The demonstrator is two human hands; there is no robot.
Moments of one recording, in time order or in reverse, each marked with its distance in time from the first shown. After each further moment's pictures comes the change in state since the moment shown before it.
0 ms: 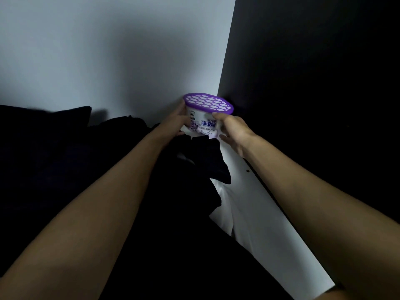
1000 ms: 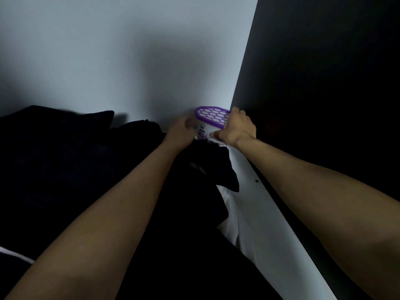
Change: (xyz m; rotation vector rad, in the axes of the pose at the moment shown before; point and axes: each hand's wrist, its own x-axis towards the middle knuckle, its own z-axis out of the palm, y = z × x) left_hand -0.003 -0.006 -0.004 0.308 0.321 0.080; right_hand 0.037 -0.012 0.017 -1.149 0.271 -0.350
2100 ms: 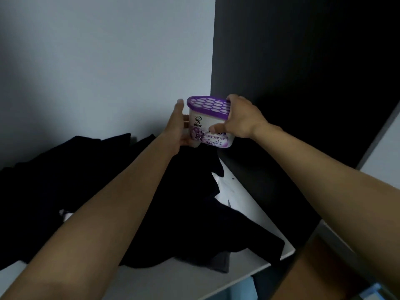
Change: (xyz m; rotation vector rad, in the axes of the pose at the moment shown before) left_hand -0.100 0.133 -0.033 -0.609 -0.118 -0.179; right_hand -0.110 0.009 -0.172 0.113 0.073 -0.216
